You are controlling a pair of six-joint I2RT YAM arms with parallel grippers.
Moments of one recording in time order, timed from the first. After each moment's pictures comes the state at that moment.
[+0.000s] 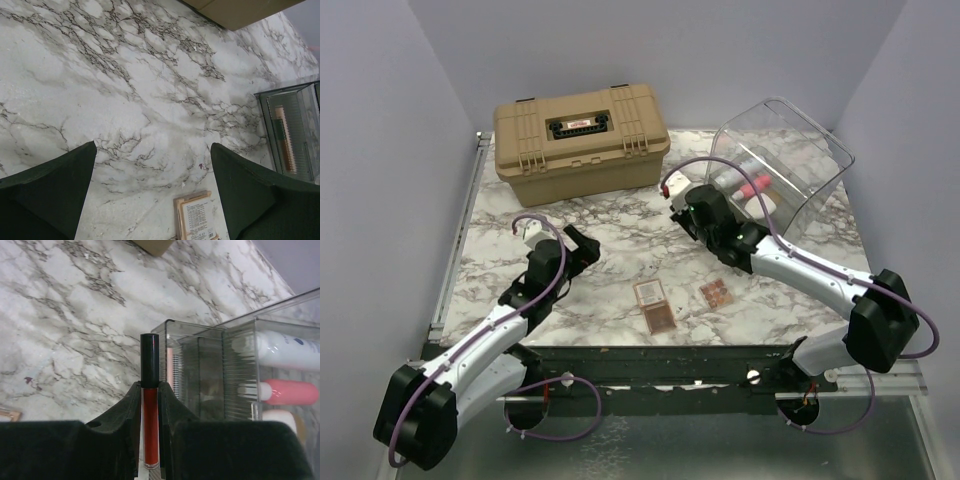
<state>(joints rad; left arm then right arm) -0.47 0.88 0.37 0.05 -0.28 -0.87 0.77 1.43 1.04 -0.18 0.36 -0.28</state>
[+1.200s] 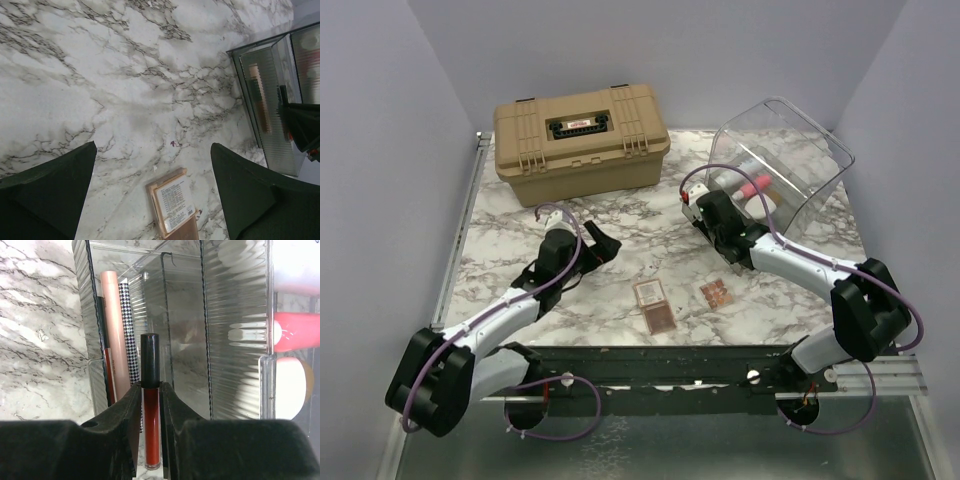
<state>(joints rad) -0.47 1.06 0.41 0.20 -0.03 -0.85 0.62 1.49 0.93 -0.20 0.47 -0.30</state>
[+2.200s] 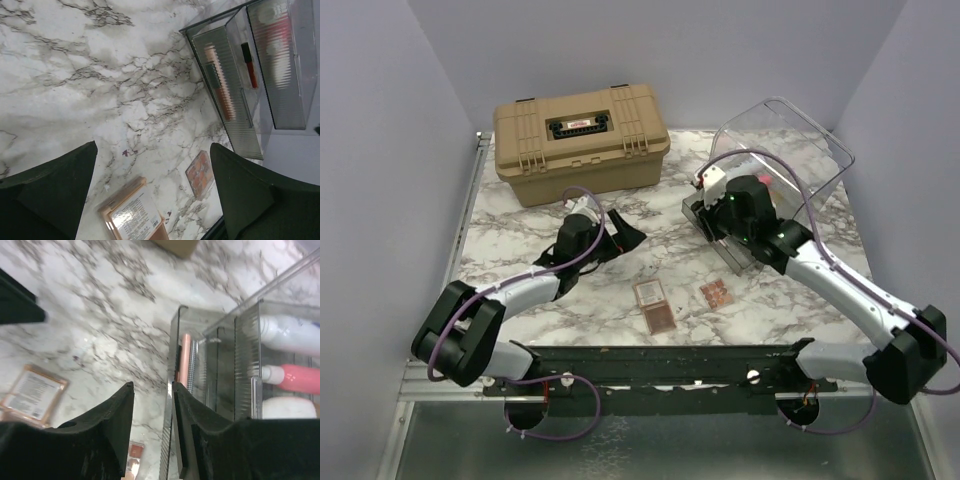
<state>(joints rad) -0.50 1.34 0.53 0.41 0.17 -0.88 0.61 1.27 1.03 -0.34 0.08 -0.21</state>
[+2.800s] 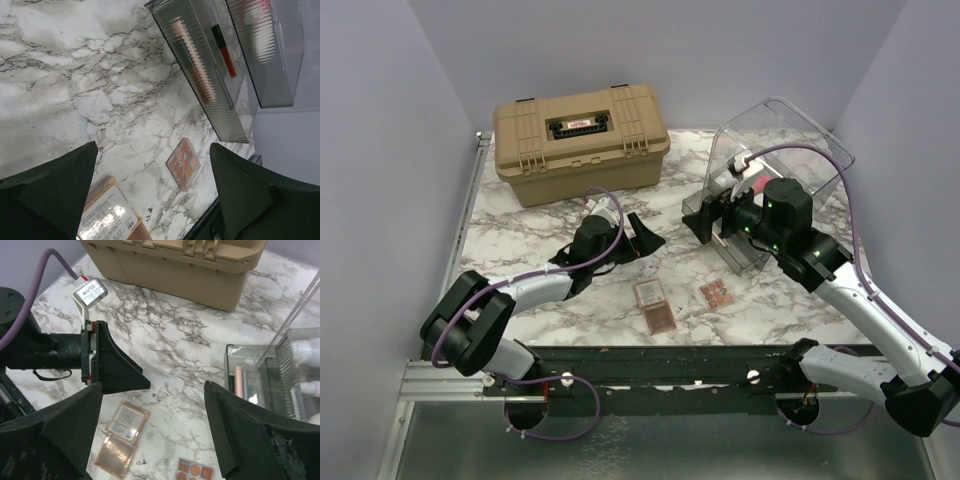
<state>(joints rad) -0.63 1.43 0.60 0.46 0.16 -0.90 0.61 1.03 1.05 -0.28 -0.12 0.09</state>
